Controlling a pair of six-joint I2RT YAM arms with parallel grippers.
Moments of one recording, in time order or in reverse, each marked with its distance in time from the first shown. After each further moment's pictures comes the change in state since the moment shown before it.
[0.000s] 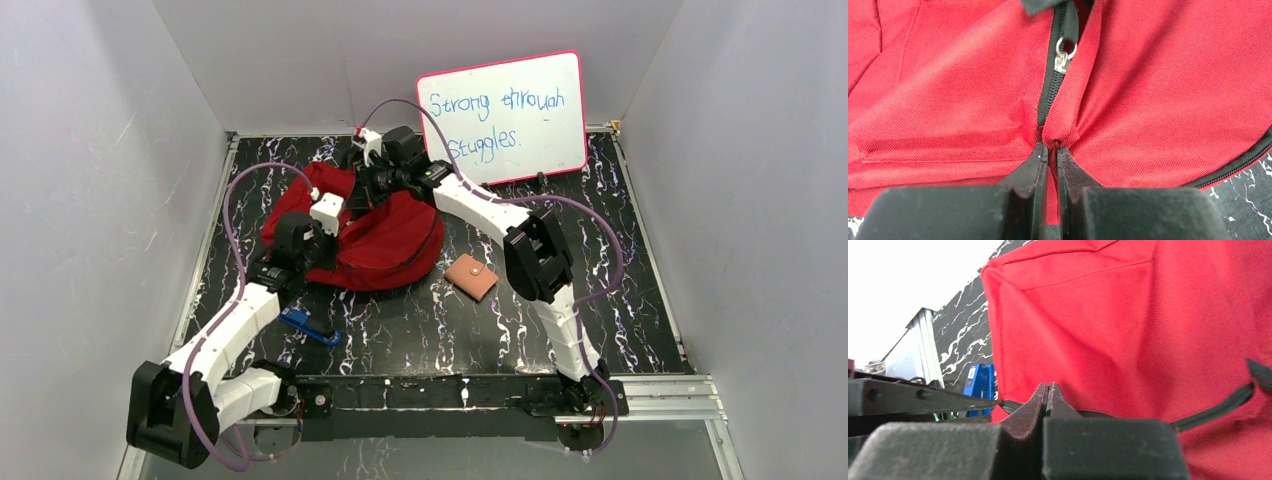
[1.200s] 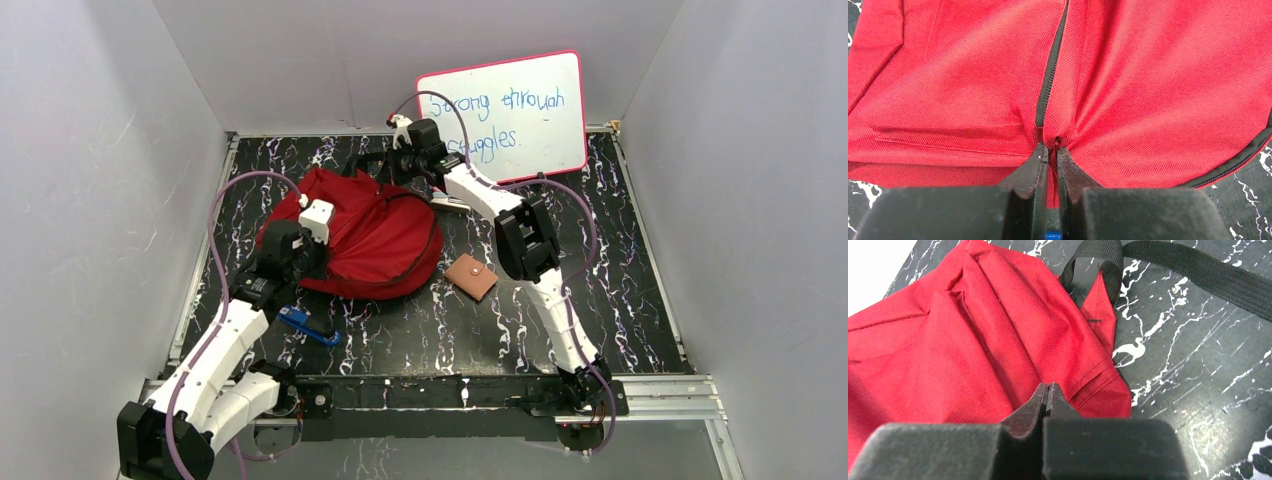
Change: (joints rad) left arm 0.002 -0.171 0.013 -0.209 -0.001 -0.019; right arm -0.161 0.244 0.185 0.041 0.169 -0.025
